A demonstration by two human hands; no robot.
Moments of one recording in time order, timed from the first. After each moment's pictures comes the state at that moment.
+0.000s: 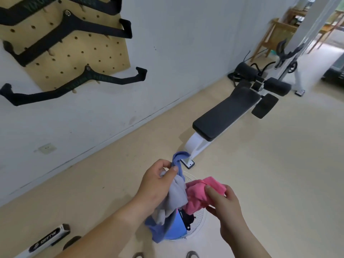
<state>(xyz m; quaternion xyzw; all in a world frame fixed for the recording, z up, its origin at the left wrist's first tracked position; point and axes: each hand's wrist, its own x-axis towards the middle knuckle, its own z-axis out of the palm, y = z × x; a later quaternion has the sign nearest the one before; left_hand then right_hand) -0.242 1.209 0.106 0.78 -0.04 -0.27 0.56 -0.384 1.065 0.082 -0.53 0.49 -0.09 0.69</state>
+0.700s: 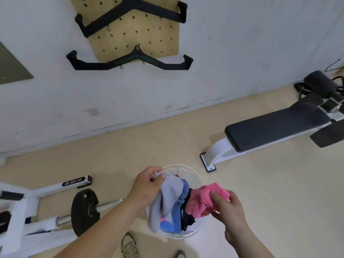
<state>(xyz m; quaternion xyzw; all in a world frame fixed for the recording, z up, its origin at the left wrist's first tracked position) -0.275 1.188 0.040 0.80 0.16 -0.20 0.55 -0.361 0.955 0.026 -0.60 0.42 0.09 0.67</state>
